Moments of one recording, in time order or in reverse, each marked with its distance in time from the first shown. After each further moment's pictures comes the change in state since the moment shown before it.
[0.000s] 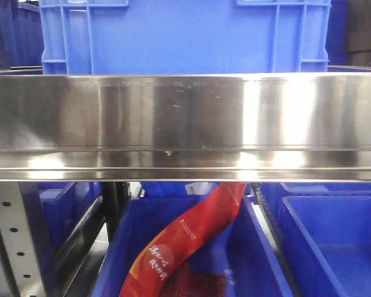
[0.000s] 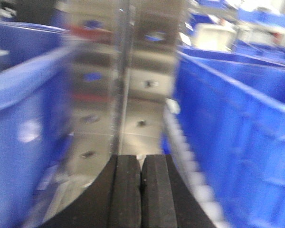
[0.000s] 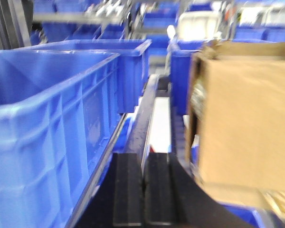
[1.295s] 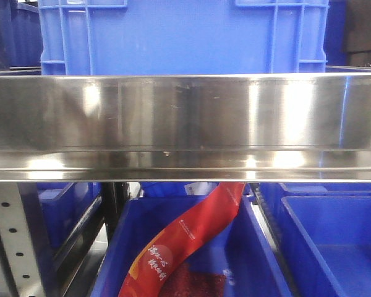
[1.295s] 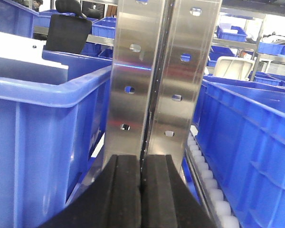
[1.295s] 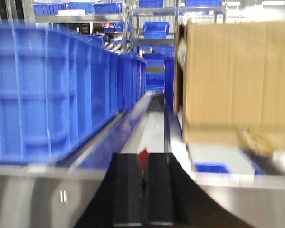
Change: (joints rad) left arm 0.047 -0.119 0.036 0.000 -0.008 0.000; right arm -0.005 -0.618 0.494 -0.019 0.006 0.027
